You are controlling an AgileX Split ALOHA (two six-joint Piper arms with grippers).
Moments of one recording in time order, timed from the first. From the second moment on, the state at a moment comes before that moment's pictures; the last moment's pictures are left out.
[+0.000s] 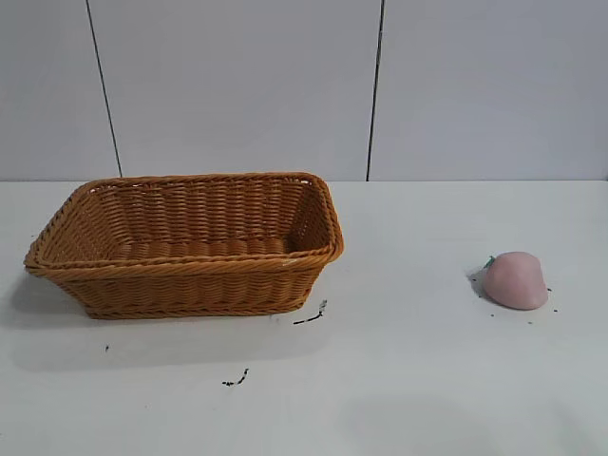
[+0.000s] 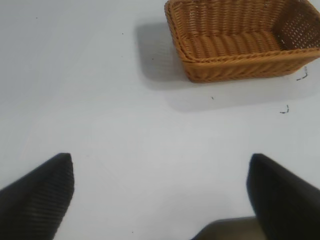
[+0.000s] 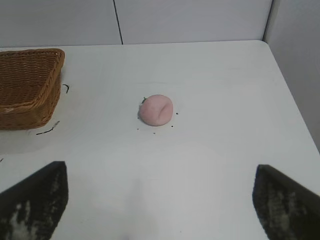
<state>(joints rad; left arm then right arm) -0.02 -0.01 -0.50 -0.04 1.07 0.08 -0.03 0.00 -0.50 0.06 1.01 -0.03</state>
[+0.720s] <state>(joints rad) -0.02 -0.01 -0.50 -0.04 1.07 0.08 -0.03 0.37 -0.58 0.06 1.02 -0.03</state>
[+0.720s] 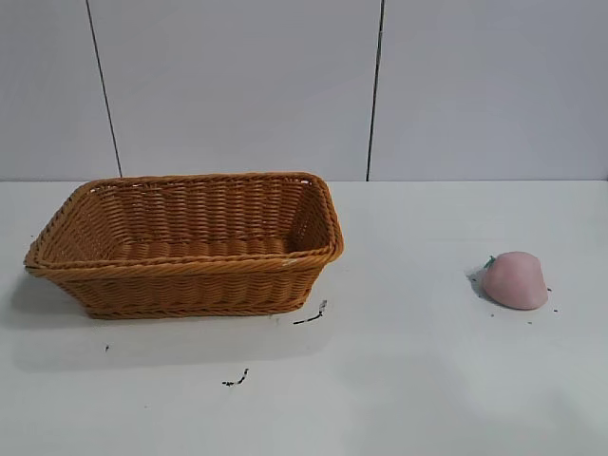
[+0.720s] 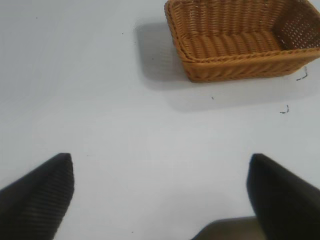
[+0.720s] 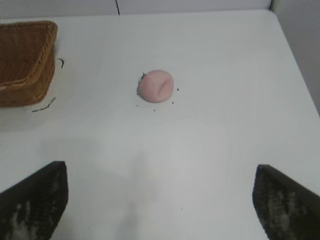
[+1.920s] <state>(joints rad) -0.02 -0.01 -0.50 -0.04 1.07 0.08 0.06 1.86 -1.28 -0.02 0.77 0.00</state>
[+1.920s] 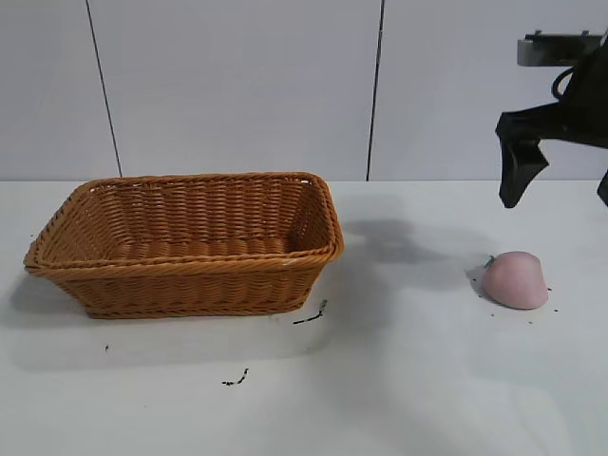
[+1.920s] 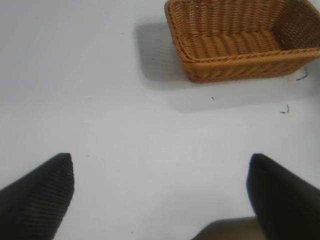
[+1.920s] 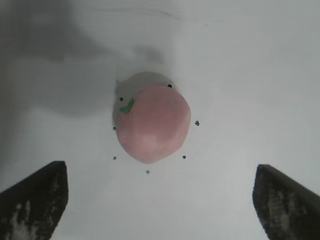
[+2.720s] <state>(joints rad) -0.02 -0.01 -0.50 -0.04 1.07 0.08 0.06 2.07 -1.29 0.01 0.62 0.00</state>
